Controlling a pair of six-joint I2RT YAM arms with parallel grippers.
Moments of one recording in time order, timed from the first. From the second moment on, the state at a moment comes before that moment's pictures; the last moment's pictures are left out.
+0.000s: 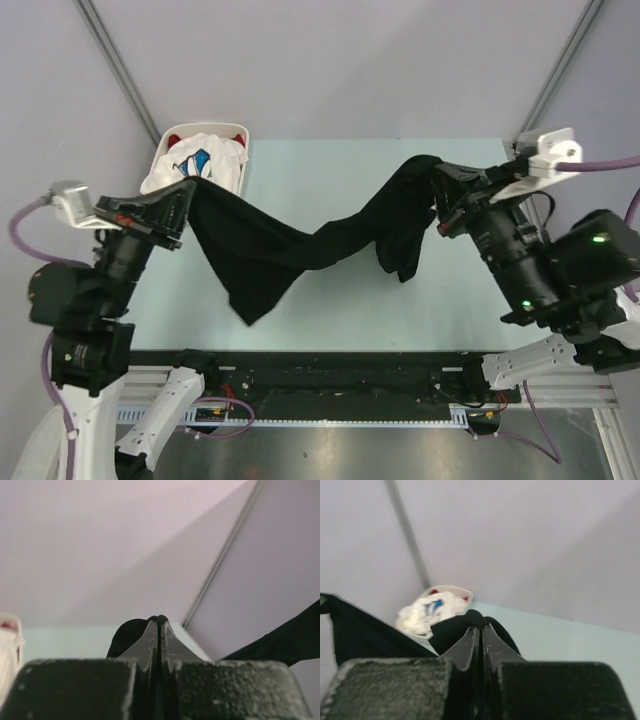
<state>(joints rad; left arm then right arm) -0.20 0.59 1.22 -0.32 0.17 -0.49 1.56 1.10 1.78 -0.28 1.15 -0.22</state>
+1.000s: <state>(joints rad) -0.20 0.75 1.61 0.04 0.49 -0.56 1.64 1.23 2.09 0.28 0.85 -1.04</state>
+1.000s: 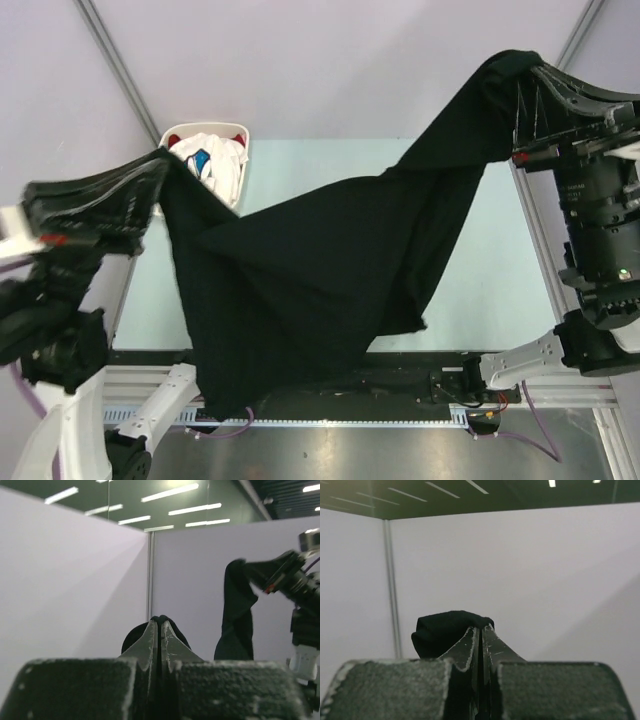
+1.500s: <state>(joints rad) -0.20 0.75 1.31 0.03 0.50 -0.57 0.59 1.45 1.73 -0.19 0.33 -0.13</state>
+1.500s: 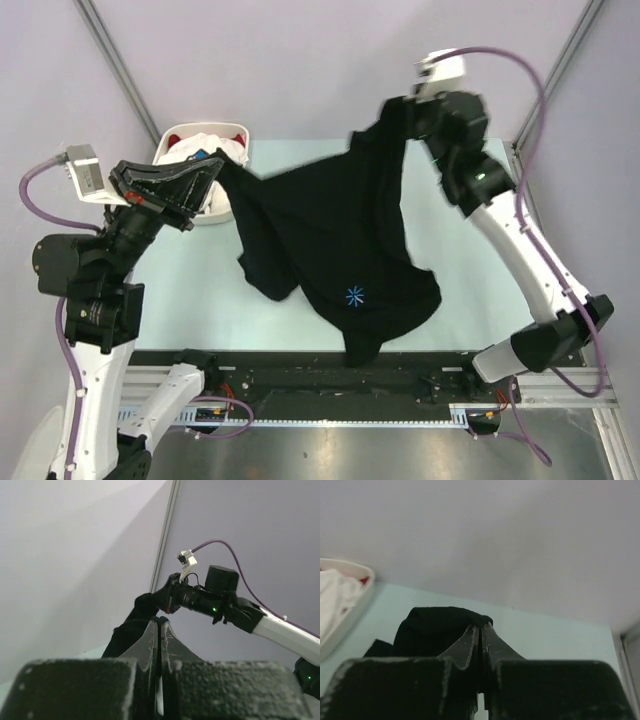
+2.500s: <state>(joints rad) -0.19 0.83 1.80 -0.12 0.61 -0.52 0.17 0.96 2.16 -0.42 -0.09 0.11</state>
